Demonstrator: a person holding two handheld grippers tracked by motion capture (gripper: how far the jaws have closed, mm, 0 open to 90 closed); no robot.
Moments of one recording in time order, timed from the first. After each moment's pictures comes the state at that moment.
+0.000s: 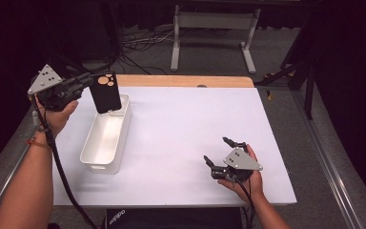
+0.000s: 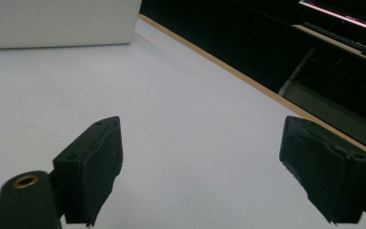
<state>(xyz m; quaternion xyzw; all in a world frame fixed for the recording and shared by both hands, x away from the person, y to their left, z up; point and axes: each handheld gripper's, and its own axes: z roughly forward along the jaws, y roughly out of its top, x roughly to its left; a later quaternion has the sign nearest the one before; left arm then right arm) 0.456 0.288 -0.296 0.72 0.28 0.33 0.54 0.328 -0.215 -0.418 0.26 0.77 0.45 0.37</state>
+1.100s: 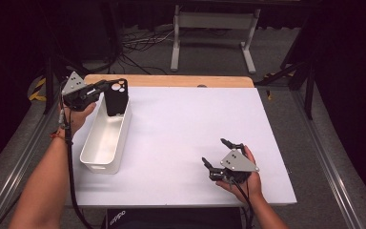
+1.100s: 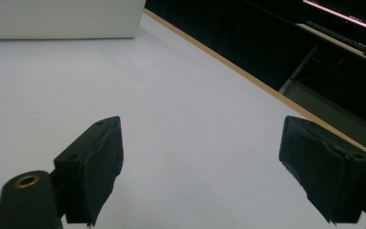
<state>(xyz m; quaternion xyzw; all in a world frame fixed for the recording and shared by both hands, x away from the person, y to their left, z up) 0.509 0.271 -0.358 0.74 0.29 0.32 0.52 0.325 -0.208 -0.420 0.25 0.78 0.44 0.37</state>
